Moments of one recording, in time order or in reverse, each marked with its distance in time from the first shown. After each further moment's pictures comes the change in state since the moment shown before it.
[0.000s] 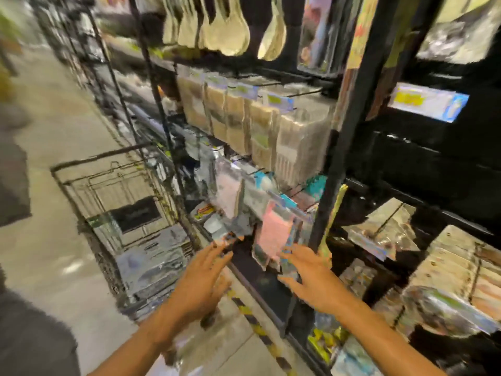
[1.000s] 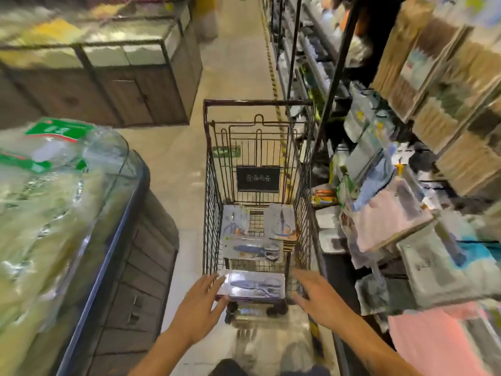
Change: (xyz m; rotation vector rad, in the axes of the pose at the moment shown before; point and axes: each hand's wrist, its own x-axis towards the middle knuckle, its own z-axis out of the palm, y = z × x) left_hand -0.024 -0.257 0.092 -0.385 -0.079 -0.930; right_hand 0.369 -0.076 0.213 0.000 -0.637 -0.330
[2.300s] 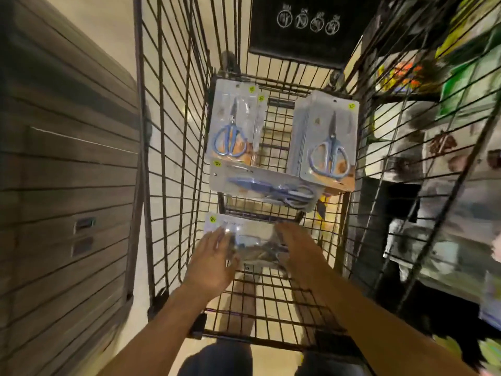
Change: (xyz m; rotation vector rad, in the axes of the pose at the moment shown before) left_hand 0.253 -0.101 0.200 -0.148 -0.398 -0.301; right_hand 0.290 0.106 0.198 0.062 -0.350 0.152
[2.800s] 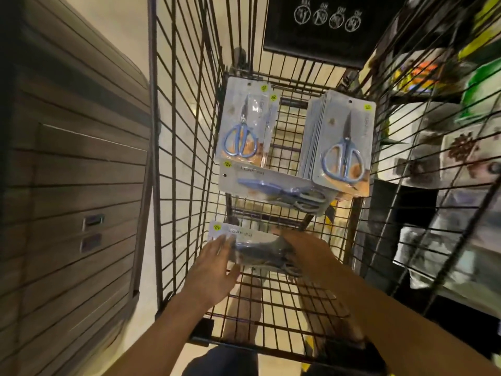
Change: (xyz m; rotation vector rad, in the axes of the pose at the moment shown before) left_hand -0.005 -0.013 0.001 -0.085 -0.049 -0.027; right_hand 0.028 0.007 -0.004 -0.124 -0.221 -0.037
